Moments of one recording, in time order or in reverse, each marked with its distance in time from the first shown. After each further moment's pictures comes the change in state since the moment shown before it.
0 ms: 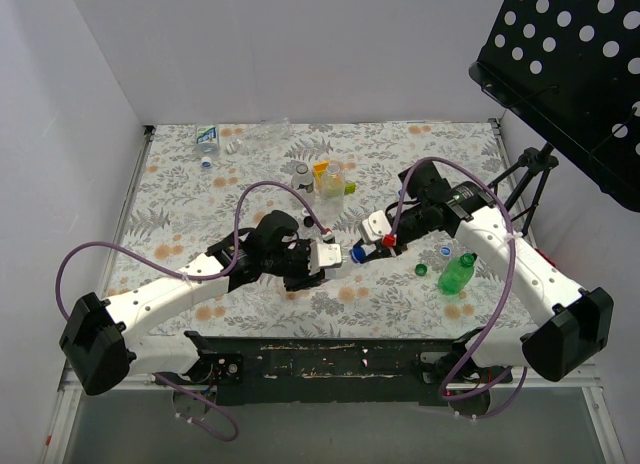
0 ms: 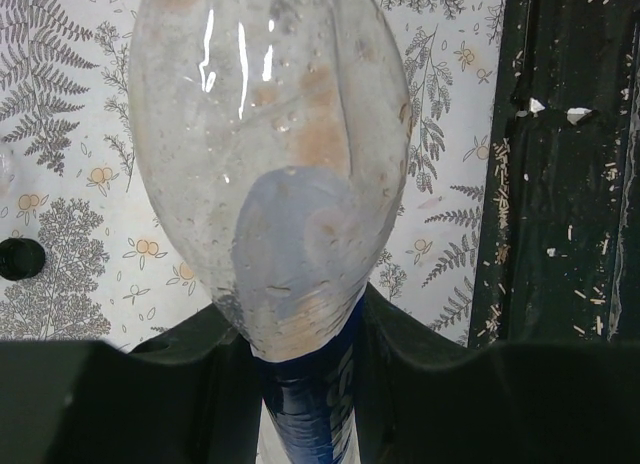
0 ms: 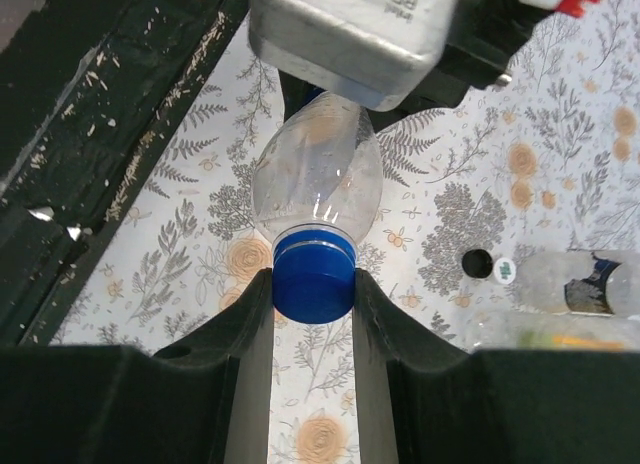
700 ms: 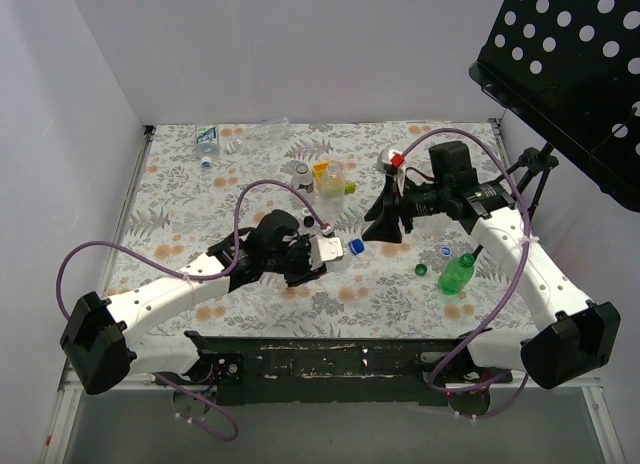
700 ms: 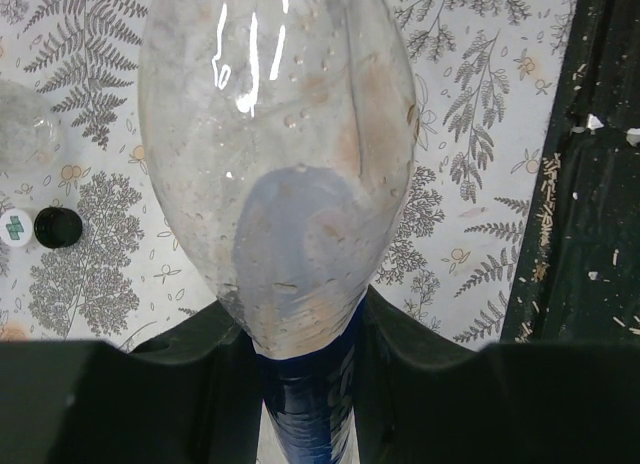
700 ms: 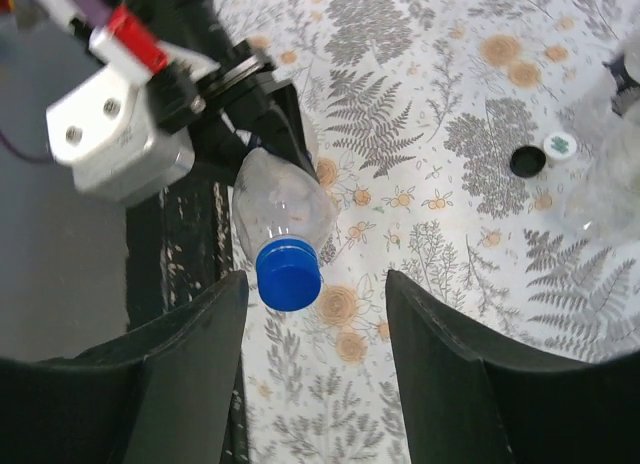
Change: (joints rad) left arm 0.000 0.002 -0.002 0.035 -0.094 -0.036; right arm -0.158 -0.041 -0.029 0.325 -0.069 0.951
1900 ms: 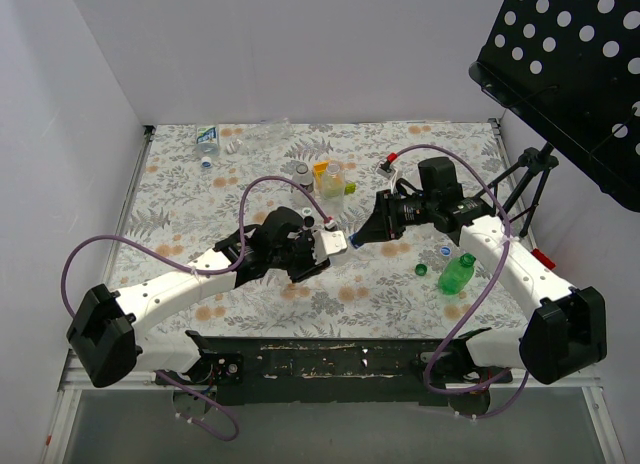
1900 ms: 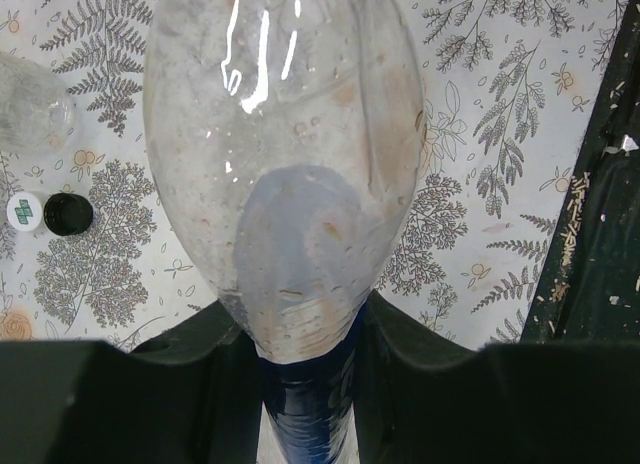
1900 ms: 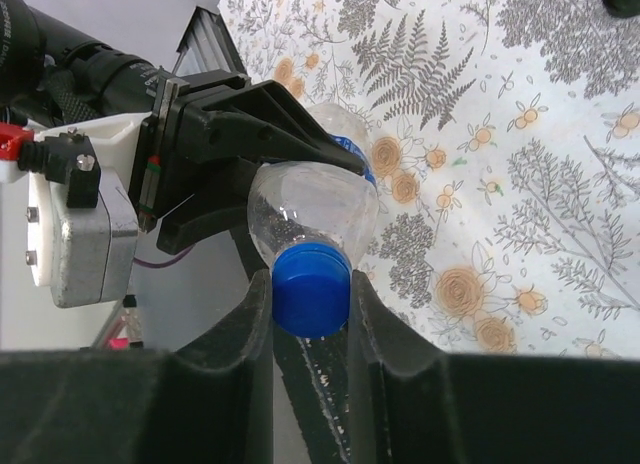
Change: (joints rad) left arm 0.000 0.057 0.023 0.027 -0.071 -0.054; right arm 0.008 0.021 -0.209 0.315 0.093 0.763
